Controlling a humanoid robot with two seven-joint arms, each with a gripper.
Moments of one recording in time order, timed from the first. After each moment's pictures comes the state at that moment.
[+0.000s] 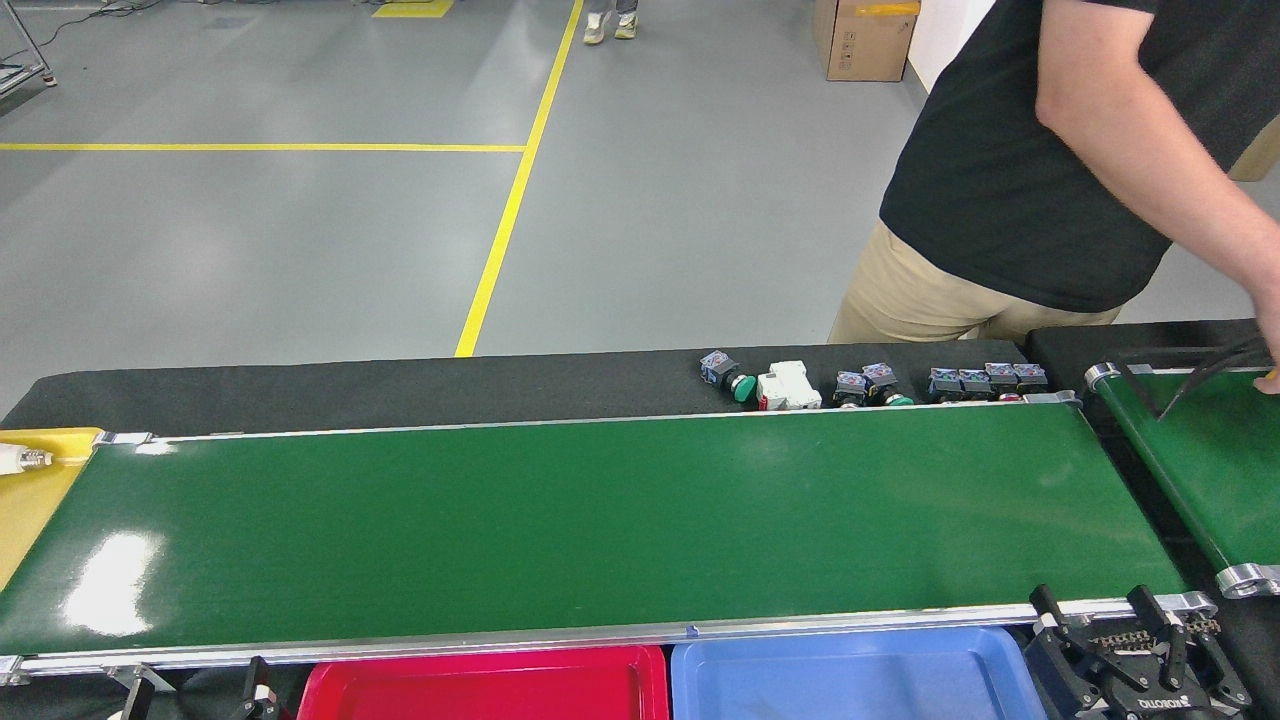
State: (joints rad) left arm 0.38 0.04 0.31 -1.74 -1.47 -0.11 0.10; right arm 0.30 -0.27 -0.18 -1.75 1.00 -0.14 0.04
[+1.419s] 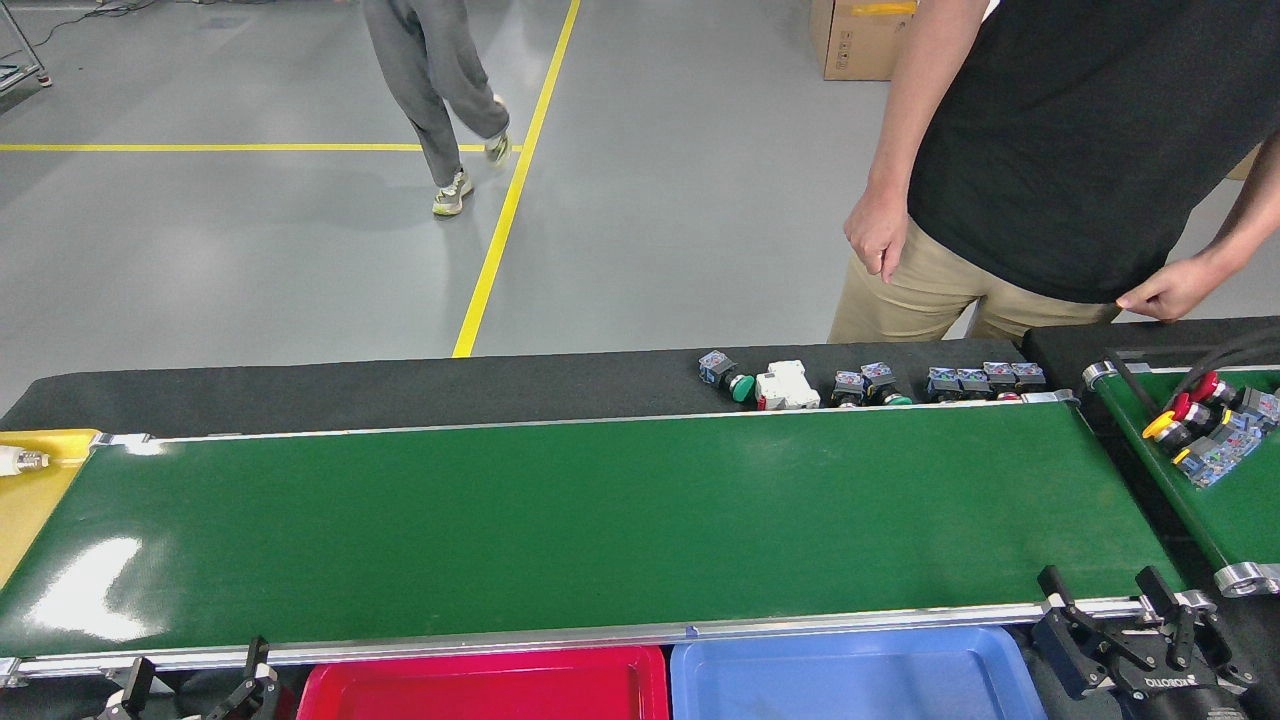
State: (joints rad) left arm 0.33 0.04 0.30 -1.76 -1.47 -0.11 0.11; right arm 0.23 -0.29 -0.19 -1.71 1.00 -0.14 0.04
